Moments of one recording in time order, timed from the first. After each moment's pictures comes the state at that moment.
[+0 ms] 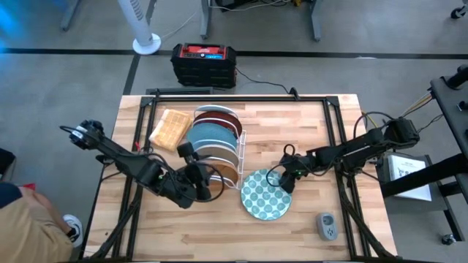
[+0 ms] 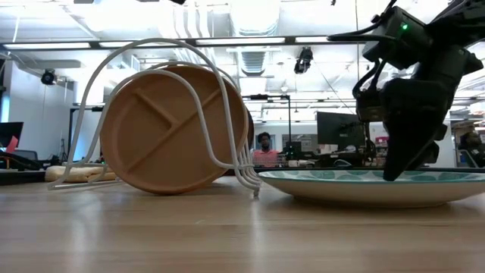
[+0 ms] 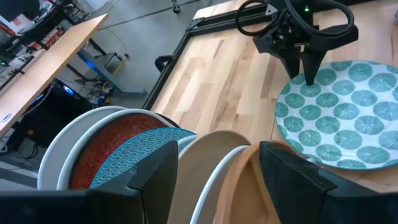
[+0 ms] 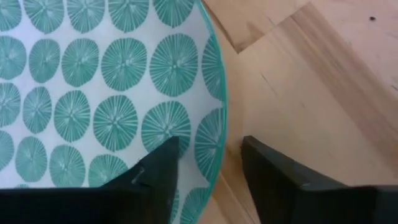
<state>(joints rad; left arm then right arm) -0.52 1.44 1.29 -0.76 -0.95 -0.35 0.15 1.38 0.45 -0.13 -0.03 0.76</state>
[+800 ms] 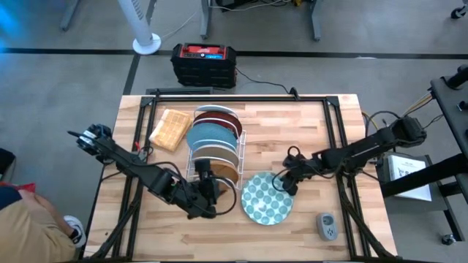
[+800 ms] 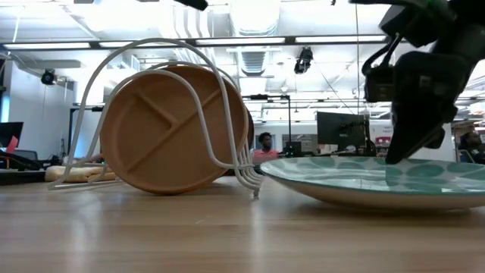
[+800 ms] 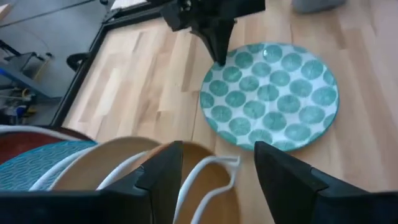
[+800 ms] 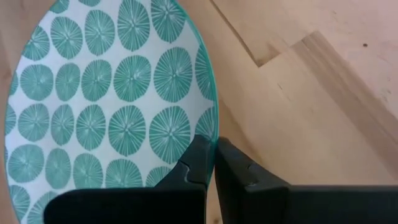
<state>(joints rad) -0.53 1.56 1.29 -0.59 -0.69 -0.27 0.24 1.25 0.45 -0.18 0.08 0.78</state>
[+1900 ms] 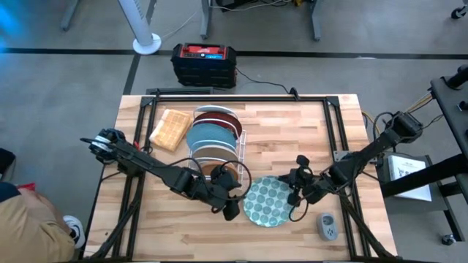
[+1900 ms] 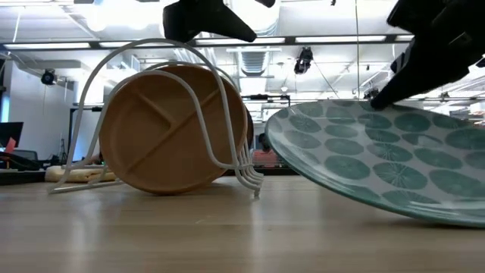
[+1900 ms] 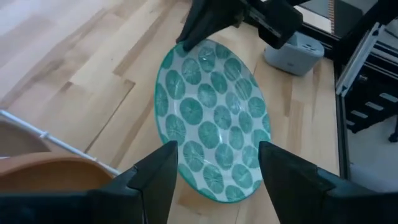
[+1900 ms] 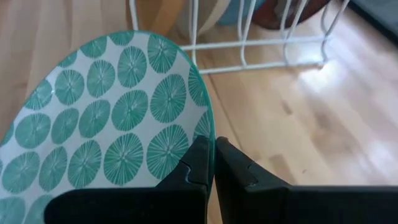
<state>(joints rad) -0.43 1.72 1.30 -0.31 -0.42 -0.70 0.60 1.23 0.56 -0.21 0.69 0.57</state>
